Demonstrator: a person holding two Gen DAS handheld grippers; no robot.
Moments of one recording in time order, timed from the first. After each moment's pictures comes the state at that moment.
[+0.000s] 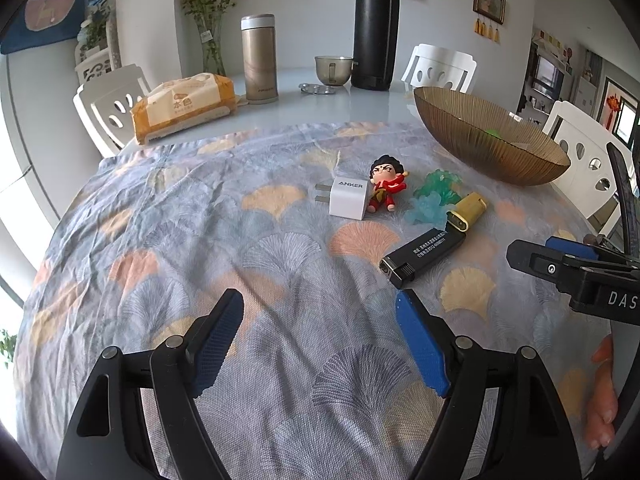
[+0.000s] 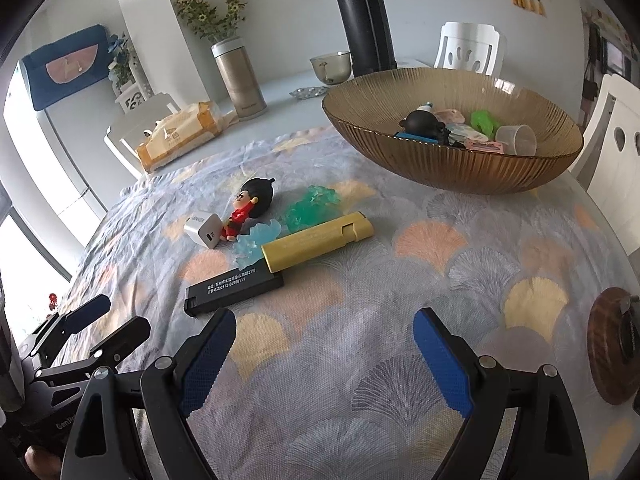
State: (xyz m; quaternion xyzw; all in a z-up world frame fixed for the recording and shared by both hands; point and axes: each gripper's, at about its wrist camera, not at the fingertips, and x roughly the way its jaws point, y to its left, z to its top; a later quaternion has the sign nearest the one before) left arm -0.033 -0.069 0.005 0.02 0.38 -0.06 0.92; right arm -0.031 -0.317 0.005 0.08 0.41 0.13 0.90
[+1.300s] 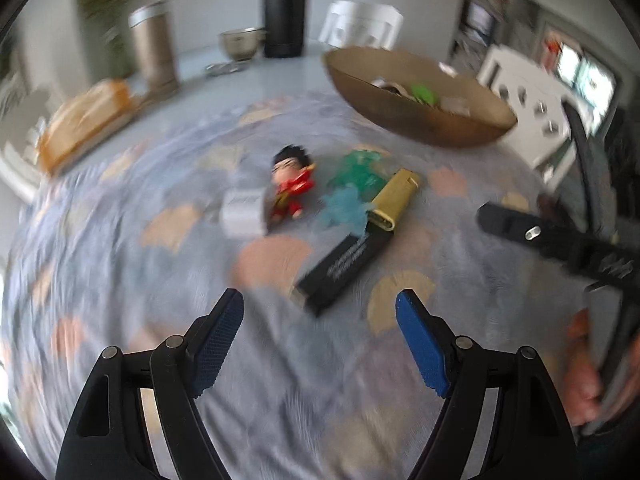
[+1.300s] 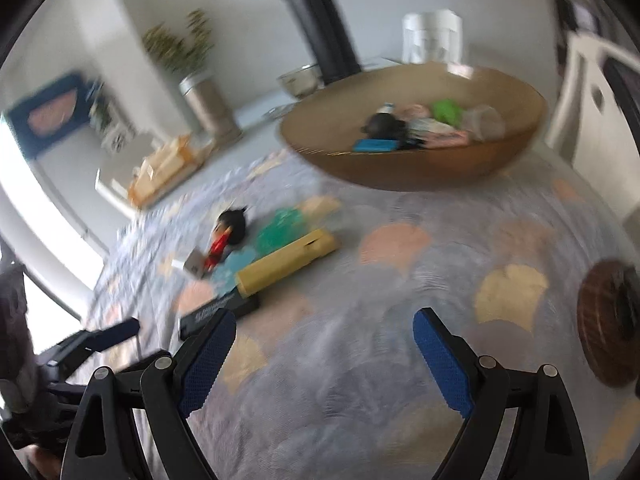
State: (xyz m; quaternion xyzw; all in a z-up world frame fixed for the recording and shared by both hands) left arm 0.013 -0.119 0.008 0.10 0.44 -0.20 0.87; right arm -0.028 -0.361 -0.001 0.20 0.40 0.10 0.89
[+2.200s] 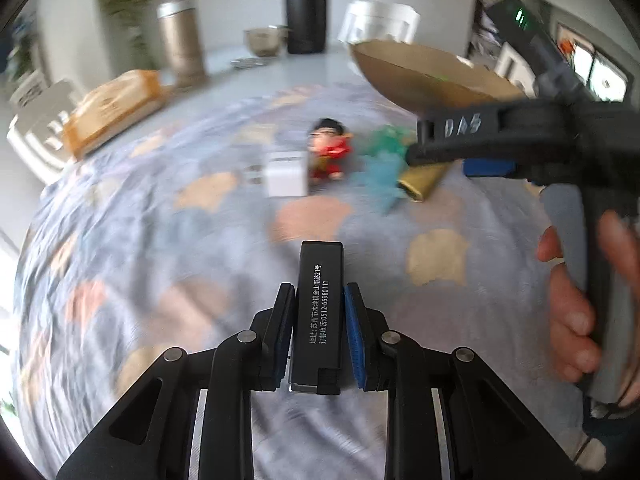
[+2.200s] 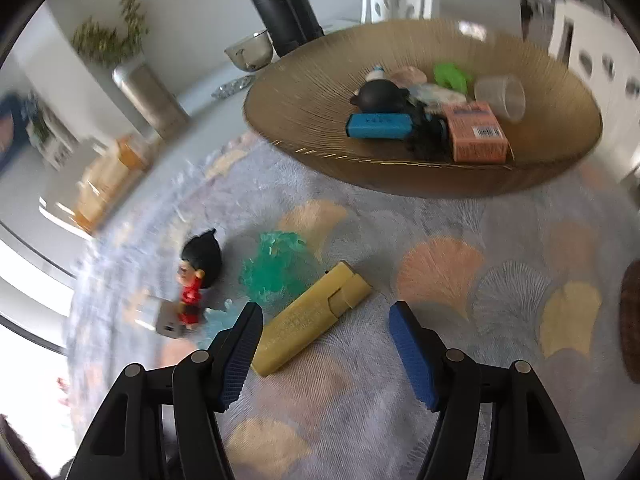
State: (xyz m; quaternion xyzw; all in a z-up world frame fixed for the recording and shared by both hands) left arm -0.020 -0.083 -0.003 0.07 0.43 -0.15 0.89; right arm 0.048 -0.294 -0.001 0.13 0.47 -0.01 0.87
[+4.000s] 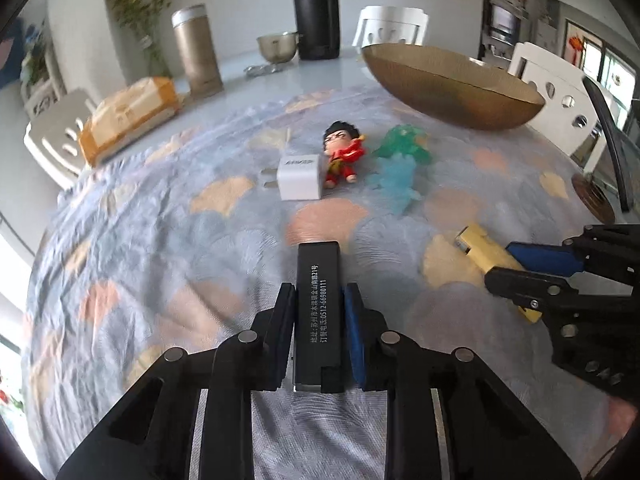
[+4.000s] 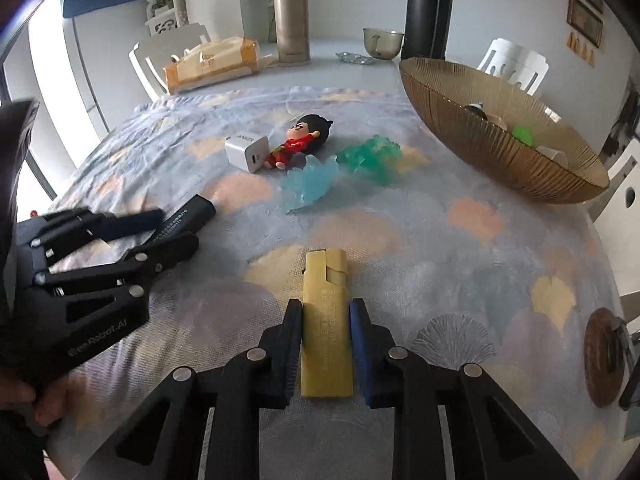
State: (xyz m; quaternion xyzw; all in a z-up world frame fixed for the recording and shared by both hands) left arm -0.023 -0.094 -0.004 0.10 0.41 -0.13 0.90; right arm -0.061 -0.277 -0.003 -0.02 0.45 0.17 0.88
